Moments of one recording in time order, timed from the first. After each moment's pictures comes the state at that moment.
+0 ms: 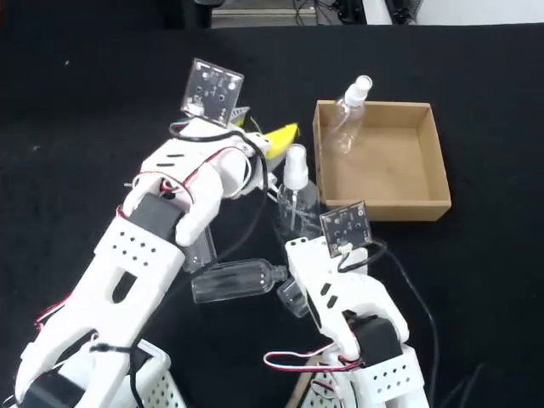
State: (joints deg) left arm 21.8 -34.9 32.3 30.1 1.5; right arm -18.1 -103.0 92.4 43.8 1.8
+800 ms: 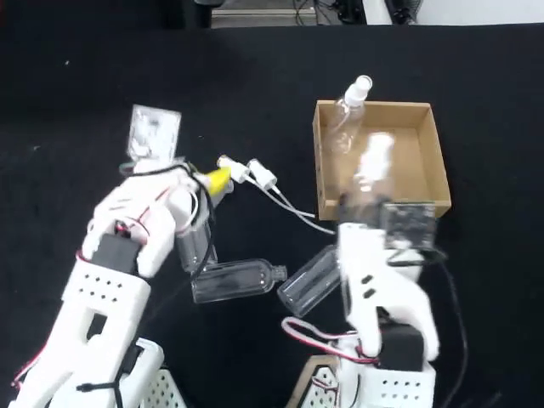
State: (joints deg) left arm 9.3 -51.9 54.3 37.3 1.5; right arm 6.6 -103.0 83.8 50.5 1.7
